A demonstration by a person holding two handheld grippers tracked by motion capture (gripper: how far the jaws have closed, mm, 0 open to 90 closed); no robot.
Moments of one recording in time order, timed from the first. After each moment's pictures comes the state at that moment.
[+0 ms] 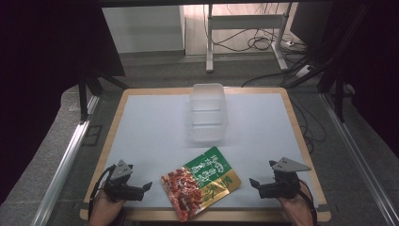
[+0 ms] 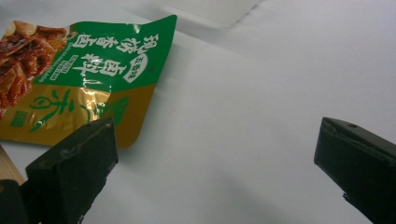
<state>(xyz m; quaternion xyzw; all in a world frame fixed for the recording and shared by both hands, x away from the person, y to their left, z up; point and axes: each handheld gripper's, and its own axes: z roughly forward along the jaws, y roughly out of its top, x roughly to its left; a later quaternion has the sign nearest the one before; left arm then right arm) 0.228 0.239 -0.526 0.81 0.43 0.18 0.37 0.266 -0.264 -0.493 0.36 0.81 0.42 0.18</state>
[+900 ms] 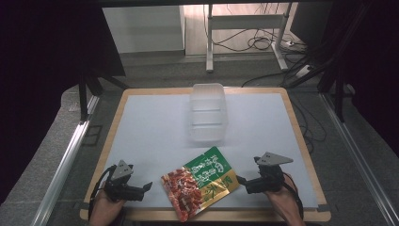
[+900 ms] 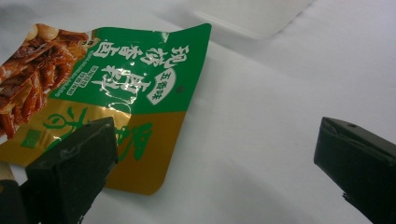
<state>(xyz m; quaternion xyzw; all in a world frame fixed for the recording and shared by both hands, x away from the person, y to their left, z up) 0.228 0.238 -0.527 0.81 0.43 0.18 0.37 0.288 -0.229 -0.503 0.33 0.83 0.42 0.14</state>
